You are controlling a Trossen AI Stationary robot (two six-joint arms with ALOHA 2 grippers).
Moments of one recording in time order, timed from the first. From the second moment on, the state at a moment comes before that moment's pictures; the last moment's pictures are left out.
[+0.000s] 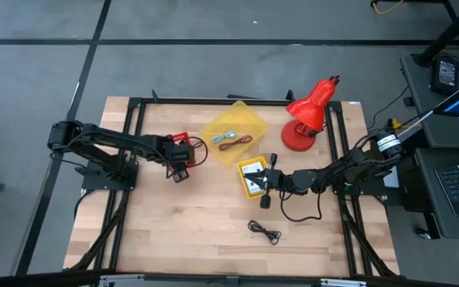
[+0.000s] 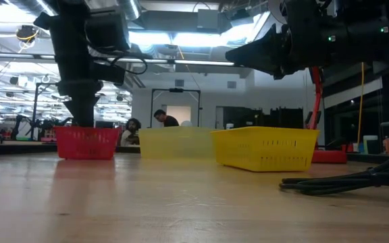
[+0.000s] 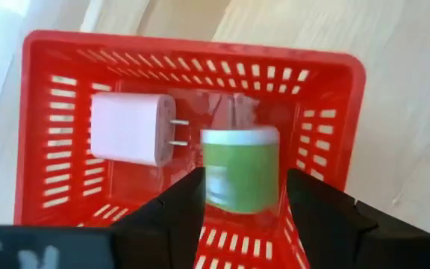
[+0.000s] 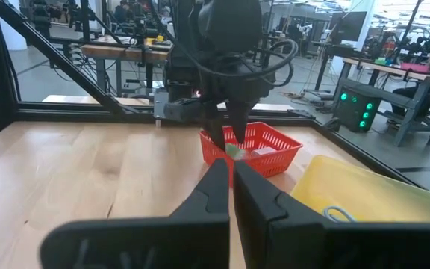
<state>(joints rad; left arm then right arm) 0.08 1.34 0.74 -0.74 -0.27 -0.37 0.30 1.64 0.47 1.16 0.52 -0.08</state>
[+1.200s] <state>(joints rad) -0.38 0.90 0.55 -0.18 -0.33 -0.14 0.30 1.64 0.47 1.16 0.52 -0.06</state>
